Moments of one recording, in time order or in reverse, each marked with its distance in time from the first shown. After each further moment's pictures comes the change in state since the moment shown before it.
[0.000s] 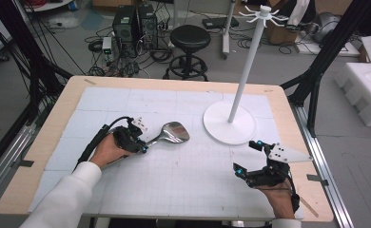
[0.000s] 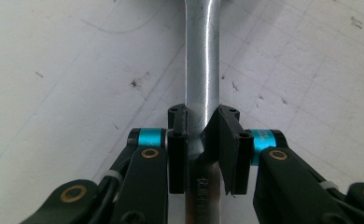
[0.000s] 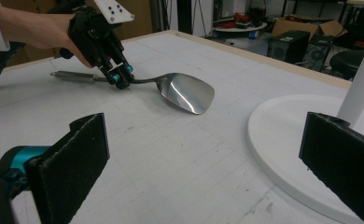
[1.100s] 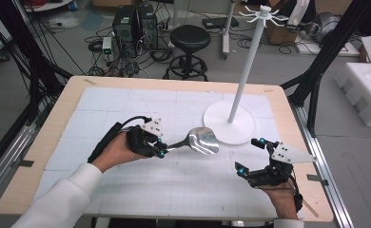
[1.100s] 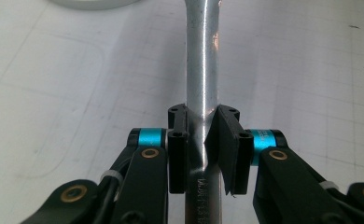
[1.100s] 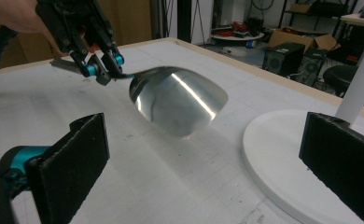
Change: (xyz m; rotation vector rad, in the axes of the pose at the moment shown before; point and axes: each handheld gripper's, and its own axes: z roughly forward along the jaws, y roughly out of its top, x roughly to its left) left arm -0.065 0.053 -0.029 -0.144 -0.168 0.295; right arm 0.004 0.012 -0.007 -0.023 -0.011 -0.048
